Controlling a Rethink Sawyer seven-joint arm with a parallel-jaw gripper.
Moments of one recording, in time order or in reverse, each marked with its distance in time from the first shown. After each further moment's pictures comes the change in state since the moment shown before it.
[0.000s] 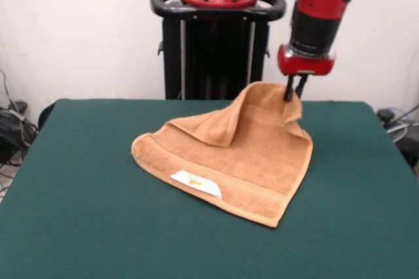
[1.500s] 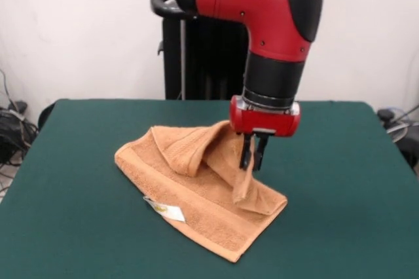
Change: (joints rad) arm -0.187 0.108 0.017 -0.404 -0.137 0.034 -0.011
